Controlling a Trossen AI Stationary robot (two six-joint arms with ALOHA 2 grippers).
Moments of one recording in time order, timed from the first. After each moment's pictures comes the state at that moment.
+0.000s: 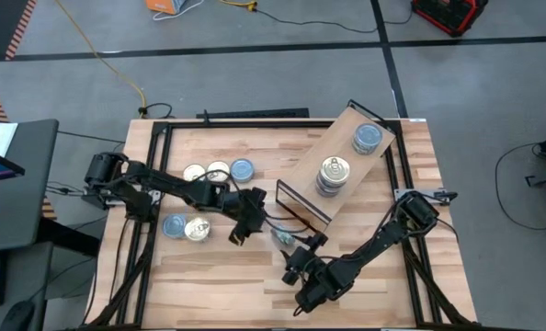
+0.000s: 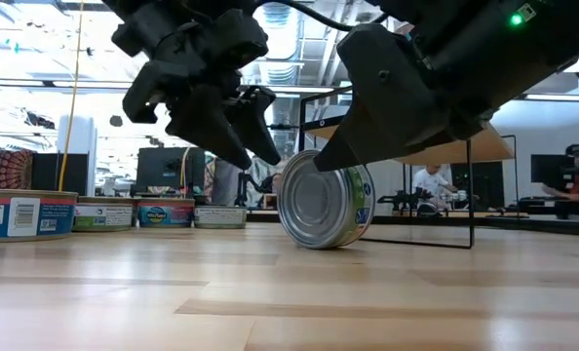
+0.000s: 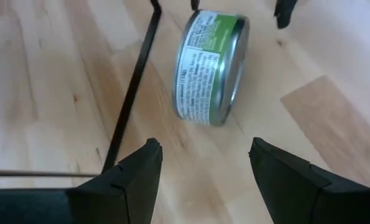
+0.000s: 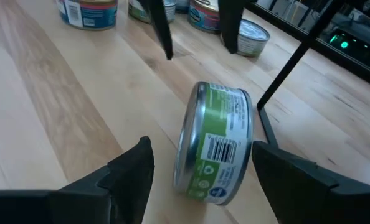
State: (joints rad) left arm -0.11 1.61 0.96 -0.12 0.04 0.43; right arm 0.63 2.09 1.33 -0.47 1.13 0.97
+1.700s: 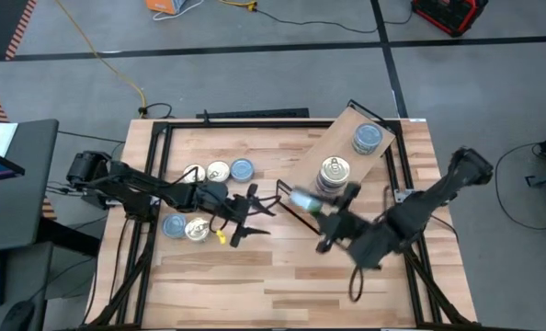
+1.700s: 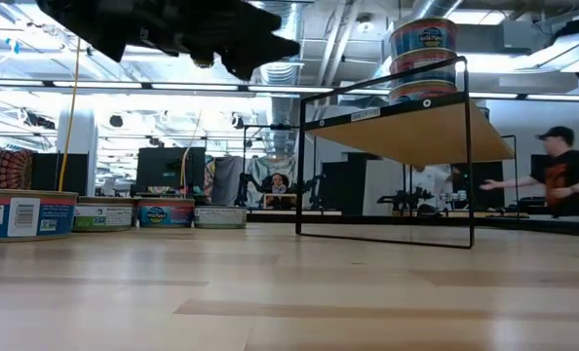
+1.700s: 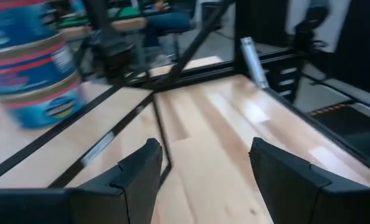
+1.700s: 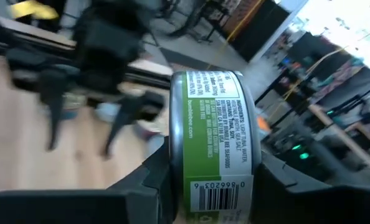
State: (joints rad) left arm -0.13 1.44 0.72 0.58 0.12 0.14; right arm 0.60 1.43 1.34 -0.49 1.20 -0.01
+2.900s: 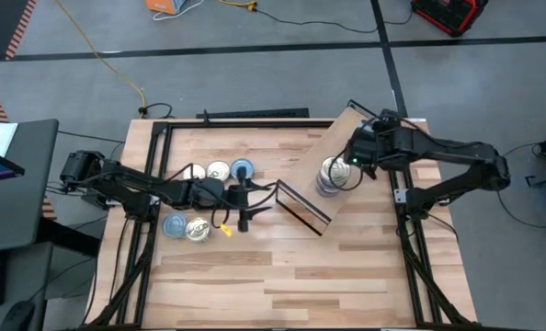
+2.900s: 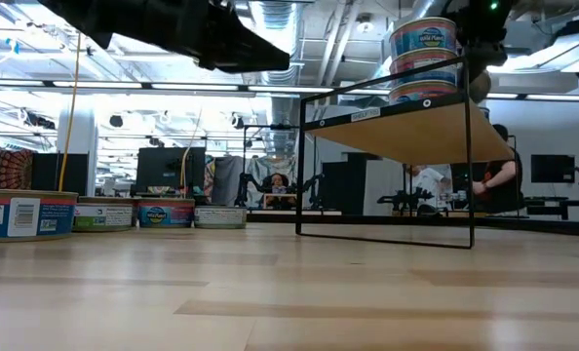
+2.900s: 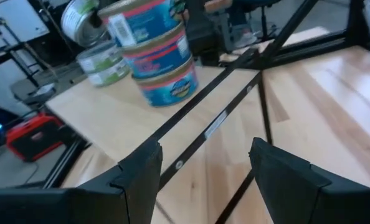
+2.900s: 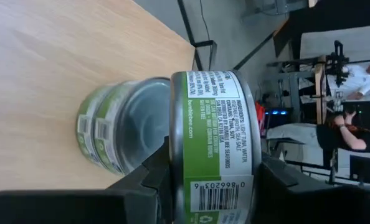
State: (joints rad) left arm -0.11 1.37 0.72 0.51 -0.25 0.28; right arm -0.16 1.23 1.28 -1.47 0.97 0.07
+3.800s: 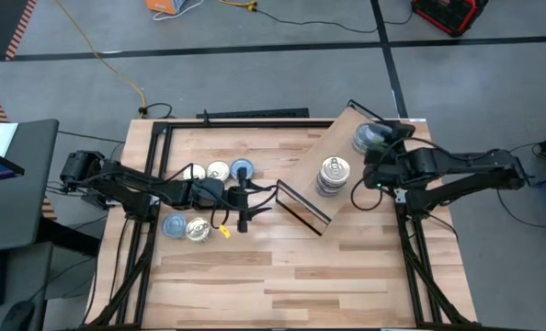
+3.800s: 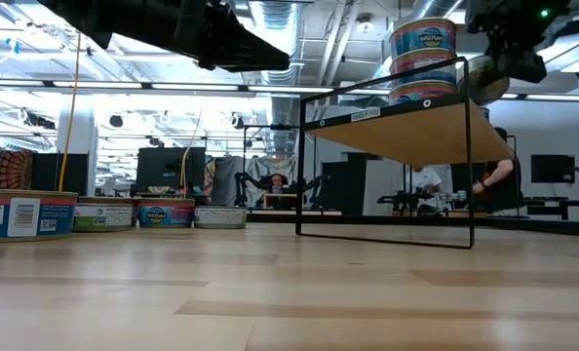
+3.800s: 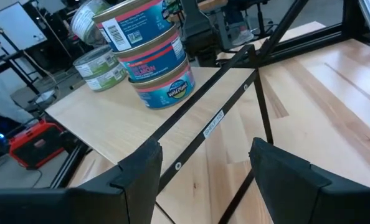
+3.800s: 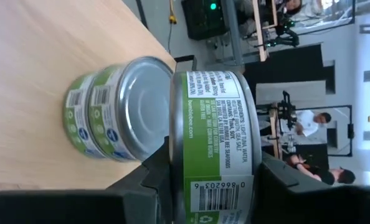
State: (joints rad) left arm -0.11 1.37 0.72 0.50 -0.24 0.32; right arm 0.03 0.97 0.99 -1.34 1.18 0.02
